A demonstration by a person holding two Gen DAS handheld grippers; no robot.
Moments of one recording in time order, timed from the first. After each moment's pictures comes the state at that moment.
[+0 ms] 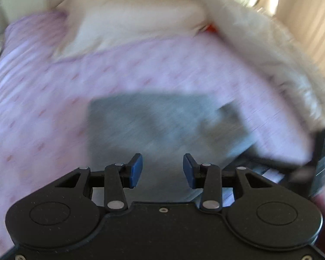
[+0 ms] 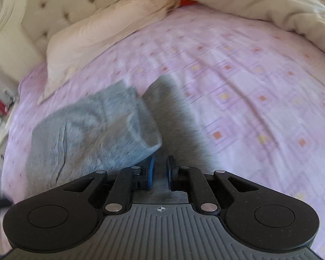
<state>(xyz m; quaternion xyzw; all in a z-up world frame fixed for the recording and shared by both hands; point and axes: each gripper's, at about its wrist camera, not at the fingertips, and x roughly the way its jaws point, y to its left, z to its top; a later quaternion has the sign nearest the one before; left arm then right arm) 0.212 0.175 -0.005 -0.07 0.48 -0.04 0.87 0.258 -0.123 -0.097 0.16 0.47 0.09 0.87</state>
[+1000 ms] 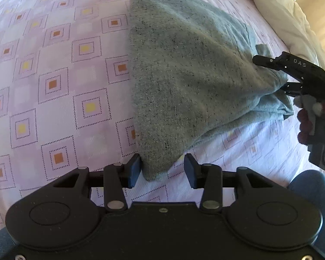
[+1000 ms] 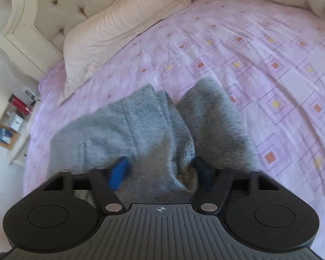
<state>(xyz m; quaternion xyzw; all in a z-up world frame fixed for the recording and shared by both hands) 0.166 0.238 -0.087 -0.17 0.58 -0.06 0.79 0.308 -0.094 -0.112 0.20 0.49 0.18 0.83</state>
